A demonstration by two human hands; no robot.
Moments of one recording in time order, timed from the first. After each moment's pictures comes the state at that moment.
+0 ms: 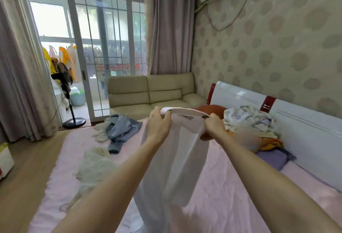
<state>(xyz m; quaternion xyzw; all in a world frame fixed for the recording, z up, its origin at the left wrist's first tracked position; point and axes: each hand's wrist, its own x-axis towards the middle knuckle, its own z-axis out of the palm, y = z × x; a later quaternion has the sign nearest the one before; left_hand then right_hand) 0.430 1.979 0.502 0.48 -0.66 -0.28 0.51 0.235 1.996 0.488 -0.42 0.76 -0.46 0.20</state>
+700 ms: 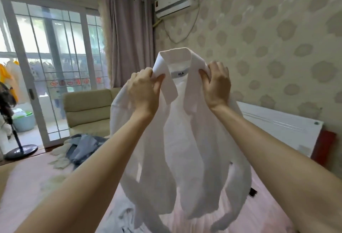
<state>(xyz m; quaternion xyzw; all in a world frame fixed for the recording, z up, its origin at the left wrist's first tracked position) 0.396 2.020 0.631 0.30 -0.70 -0.01 0.65 0.223 2.102 0.636 -0.44 0.59 -0.53 -0.42</state>
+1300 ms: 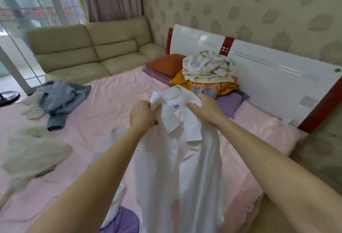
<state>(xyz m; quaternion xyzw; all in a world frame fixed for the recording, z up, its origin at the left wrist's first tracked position) 0.238 1.947 0.374 0.48 -0.77 -0.32 0.27 0.055 2.051 0.380 -0.50 0.79 -0.33 0.09</state>
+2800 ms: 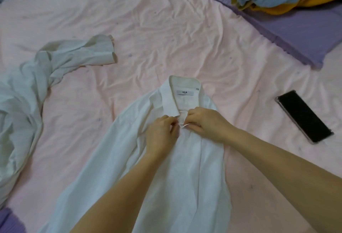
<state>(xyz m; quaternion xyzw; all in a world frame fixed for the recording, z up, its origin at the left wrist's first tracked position) -0.006 1.885 -0.173 0.55 -0.78 -0.26 0.15 -0.178 1.909 -0.134 -0.77 0.60 -0.07 0.23</state>
